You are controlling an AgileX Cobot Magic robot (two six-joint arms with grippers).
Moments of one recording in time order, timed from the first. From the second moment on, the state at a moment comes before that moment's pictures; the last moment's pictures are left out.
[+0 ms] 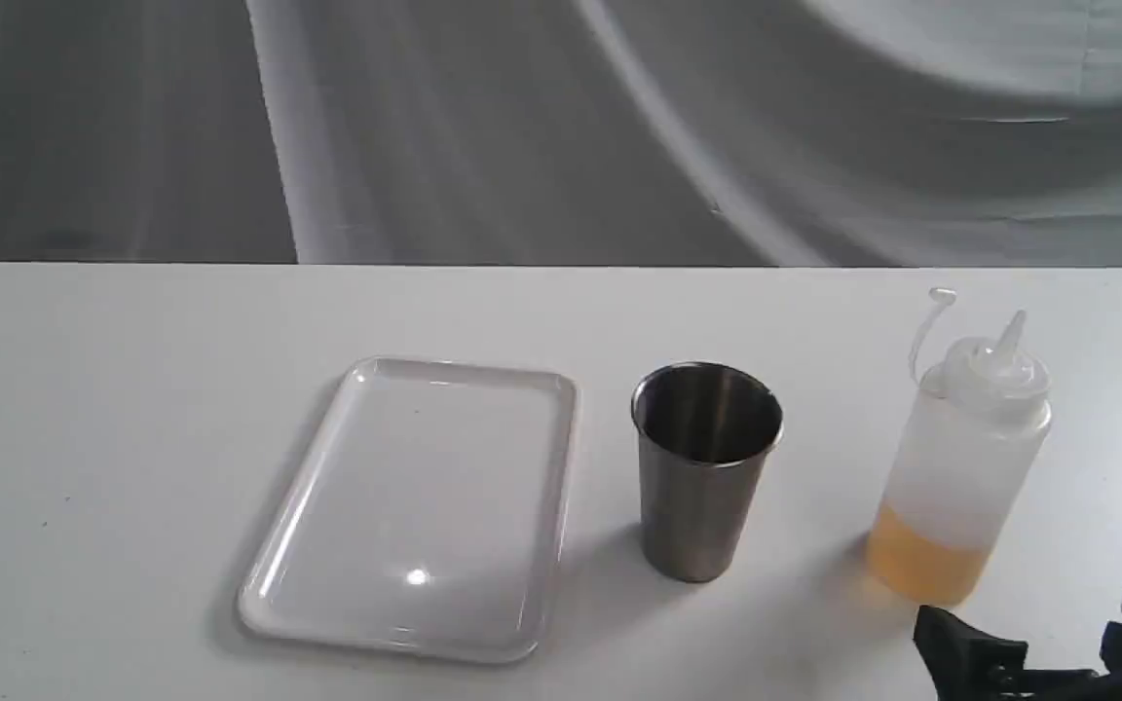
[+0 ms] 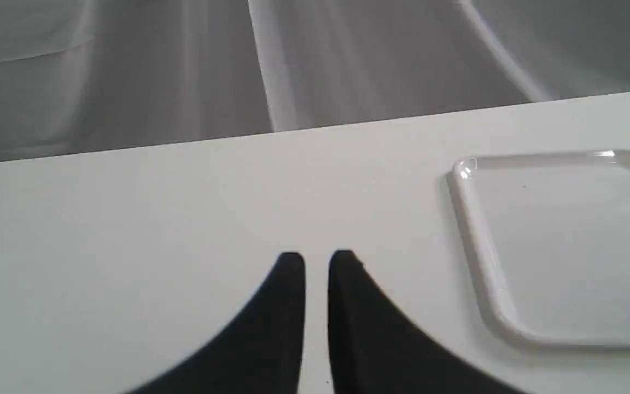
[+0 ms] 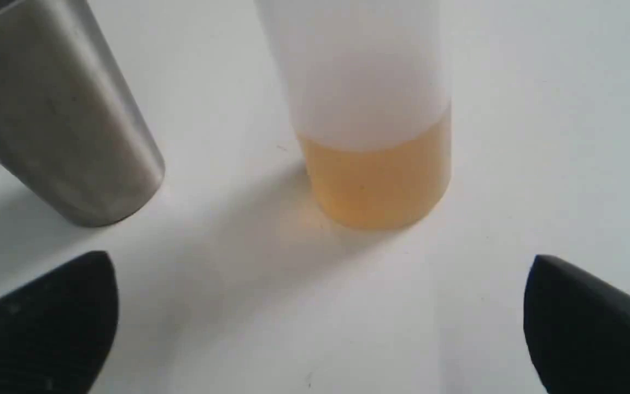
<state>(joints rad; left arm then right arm) 0.00 0.00 0.00 0.04 0.27 0.06 0.20 1.51 -0.04 0.21 -0.91 0.16</state>
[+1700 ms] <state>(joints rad) 0.00 0.00 0.00 0.04 0.27 0.06 0.20 1.51 -0.04 0.21 -0.93 0.16</state>
